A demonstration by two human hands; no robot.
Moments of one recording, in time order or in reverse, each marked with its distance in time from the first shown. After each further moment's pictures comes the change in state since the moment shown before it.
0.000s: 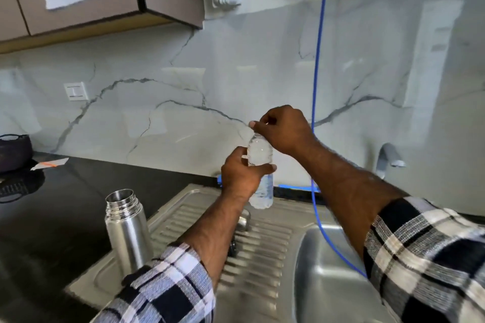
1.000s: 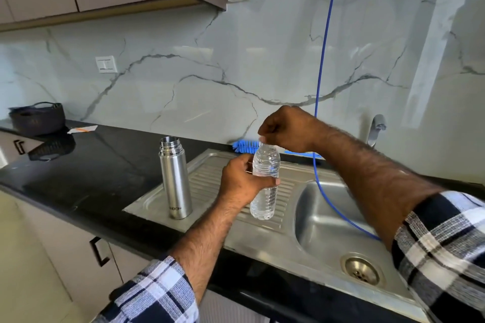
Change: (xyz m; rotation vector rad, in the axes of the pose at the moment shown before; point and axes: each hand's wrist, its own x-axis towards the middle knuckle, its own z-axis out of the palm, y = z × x) left_hand -0.157 -0.023 -0.093 0.015 -0.123 0.039; right_hand -0.135 -0.076 -0.047 -0.201 -0.448 -0.197
